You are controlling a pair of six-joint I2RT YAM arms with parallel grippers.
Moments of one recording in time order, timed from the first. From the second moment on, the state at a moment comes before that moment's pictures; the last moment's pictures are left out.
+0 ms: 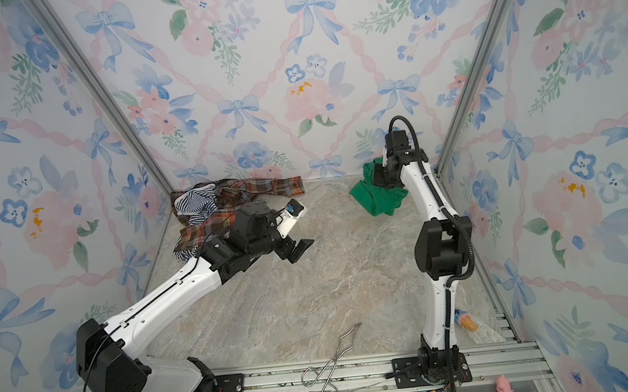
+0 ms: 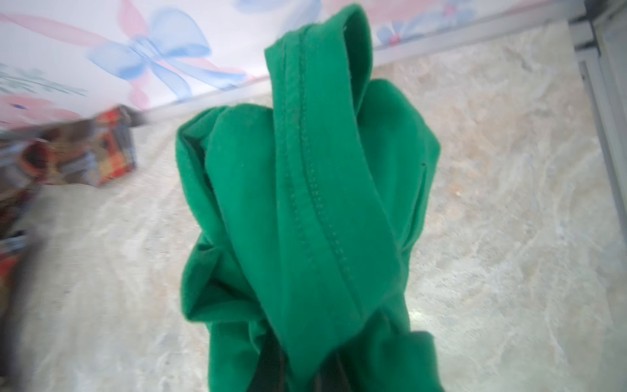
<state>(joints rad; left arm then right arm) -0.69 1.40 1.23 -0.38 0.09 0.24 0.06 2.14 2.22 -0.98 -0.14 0.26</state>
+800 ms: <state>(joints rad) -0.69 1.40 1.23 -0.38 0.07 0.24 -0.20 2.27 1.88 -0.81 -0.46 0.41</state>
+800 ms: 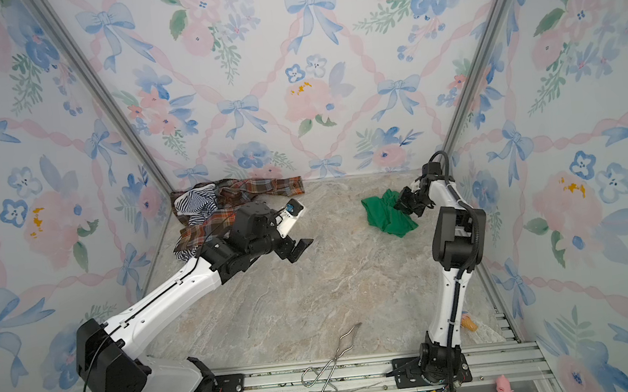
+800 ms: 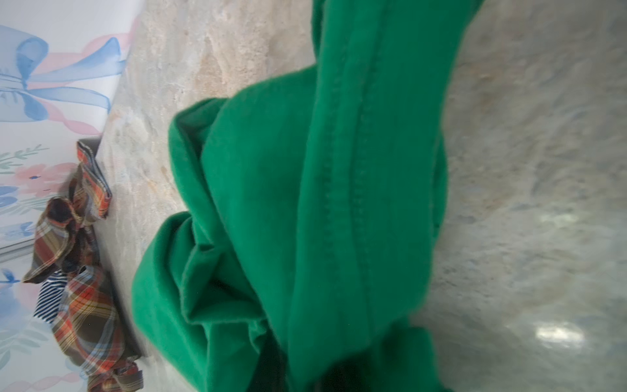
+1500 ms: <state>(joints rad) -0.69 1.40 1.23 -0.38 0.06 0.24 -0.12 2.19 1.85 -0.82 0.06 0.26</state>
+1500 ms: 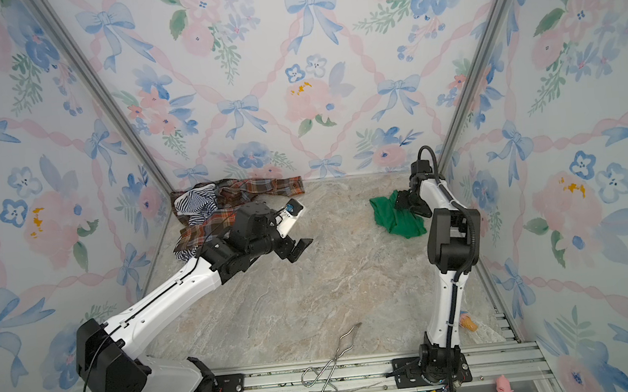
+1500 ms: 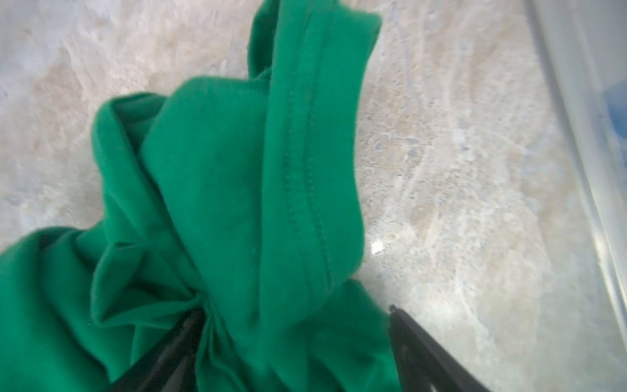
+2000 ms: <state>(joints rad) -0.63 1.31 1.19 -0.31 0.10 0.22 -0.02 1.87 1.79 -0.76 0.16 0.26</state>
